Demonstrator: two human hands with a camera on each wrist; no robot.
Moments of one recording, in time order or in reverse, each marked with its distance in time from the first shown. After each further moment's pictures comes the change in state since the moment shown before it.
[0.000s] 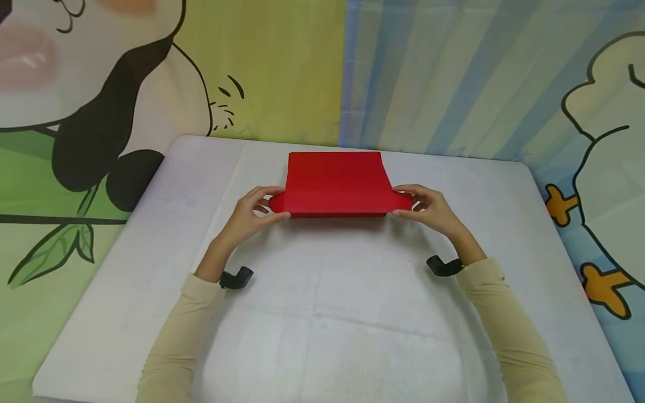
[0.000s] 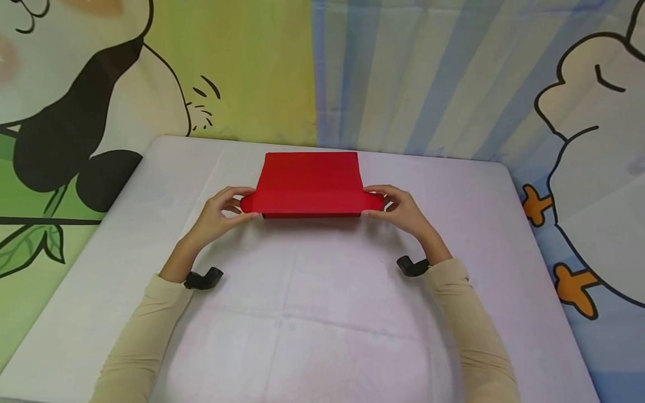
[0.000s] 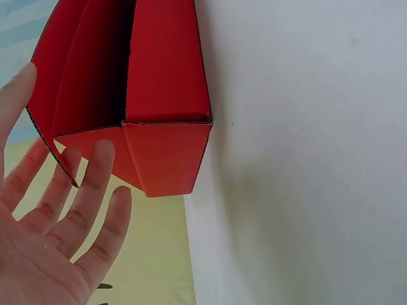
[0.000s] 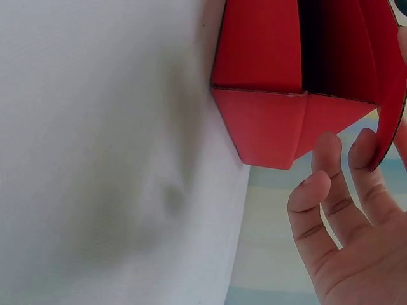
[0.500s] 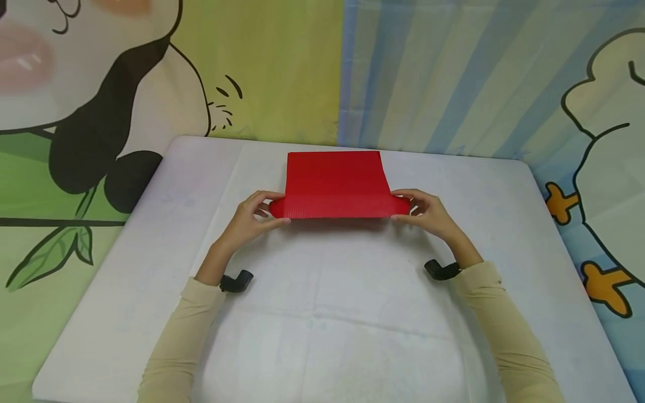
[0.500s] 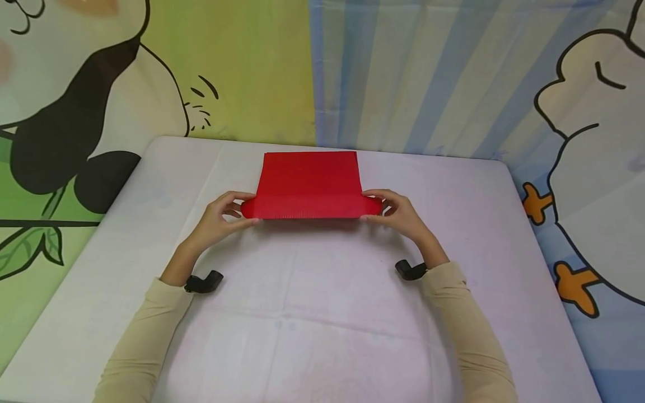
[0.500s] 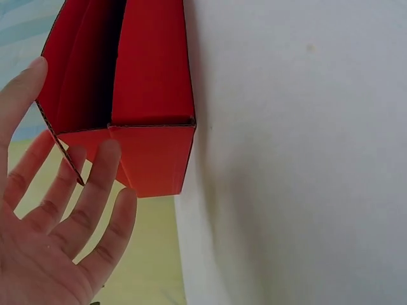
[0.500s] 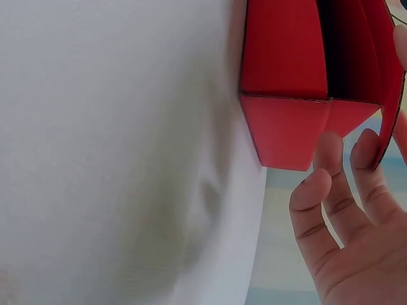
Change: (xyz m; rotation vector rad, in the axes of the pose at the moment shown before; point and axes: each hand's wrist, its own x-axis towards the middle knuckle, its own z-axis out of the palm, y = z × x) left_hand -0.005 0.006 0.004 0.006 -0.036 -0.052; right_hand -0.003 0.014 0.007 0.026 0.005 0.005
